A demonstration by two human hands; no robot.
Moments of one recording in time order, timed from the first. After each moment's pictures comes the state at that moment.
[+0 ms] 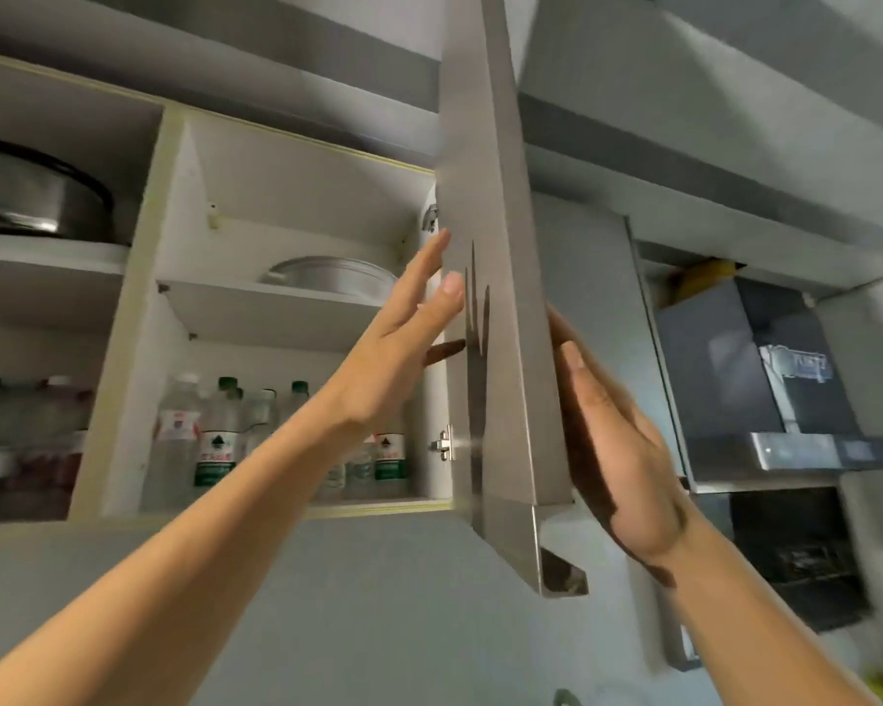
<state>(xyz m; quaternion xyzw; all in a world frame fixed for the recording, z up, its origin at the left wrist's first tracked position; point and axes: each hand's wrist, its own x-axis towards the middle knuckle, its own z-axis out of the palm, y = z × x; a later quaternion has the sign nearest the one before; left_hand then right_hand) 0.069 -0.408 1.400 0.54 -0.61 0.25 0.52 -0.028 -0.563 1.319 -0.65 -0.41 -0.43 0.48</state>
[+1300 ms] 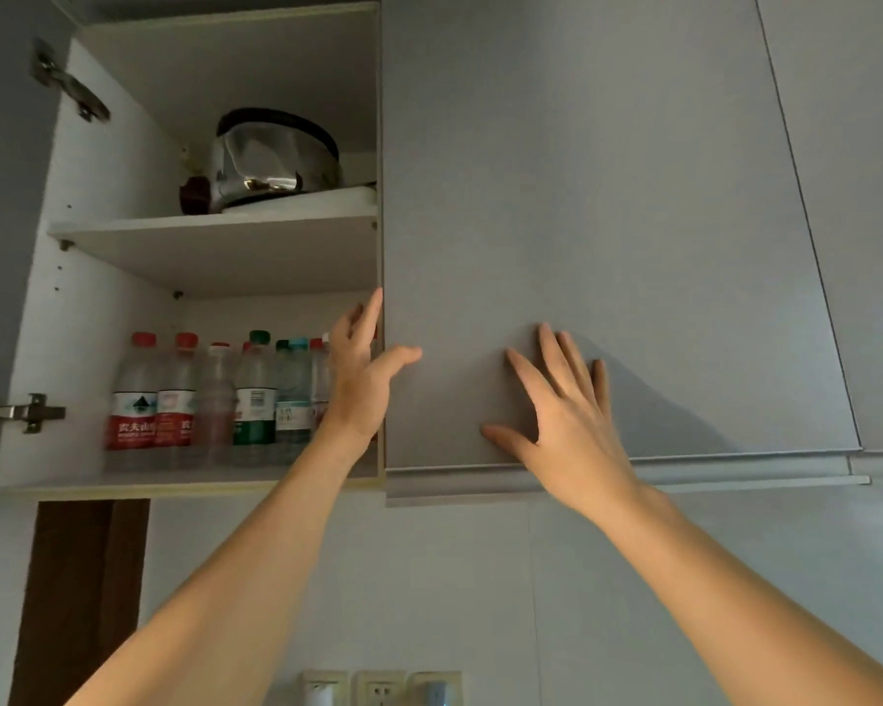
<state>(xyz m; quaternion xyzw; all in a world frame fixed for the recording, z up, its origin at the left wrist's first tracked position) 0.306 -0.130 1.378 0.65 -0.27 0.43 0.56 0.313 -0.346 1.325 -0.79 -0.20 -0.56 0.13</state>
